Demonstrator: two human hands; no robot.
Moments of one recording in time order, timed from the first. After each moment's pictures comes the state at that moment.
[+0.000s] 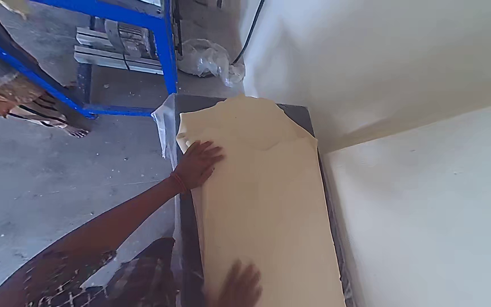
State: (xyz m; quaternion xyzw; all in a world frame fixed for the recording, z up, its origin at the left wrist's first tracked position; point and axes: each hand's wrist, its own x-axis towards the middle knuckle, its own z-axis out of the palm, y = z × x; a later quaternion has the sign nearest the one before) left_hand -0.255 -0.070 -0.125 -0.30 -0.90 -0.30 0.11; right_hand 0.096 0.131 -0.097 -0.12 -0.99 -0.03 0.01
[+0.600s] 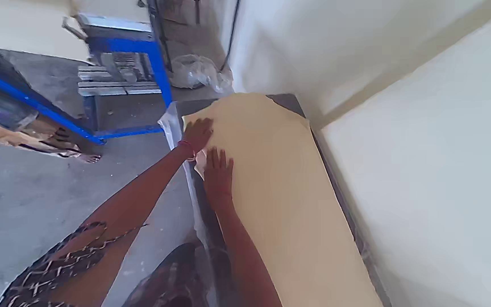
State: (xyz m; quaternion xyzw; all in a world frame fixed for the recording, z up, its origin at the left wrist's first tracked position) left_hand -0.330 -0.089 -0.092 -0.15 -0.94 -0.28 -0.07; right_hand -0.179 0.027 -0.080 0.05 -0.99 0.12 -0.05
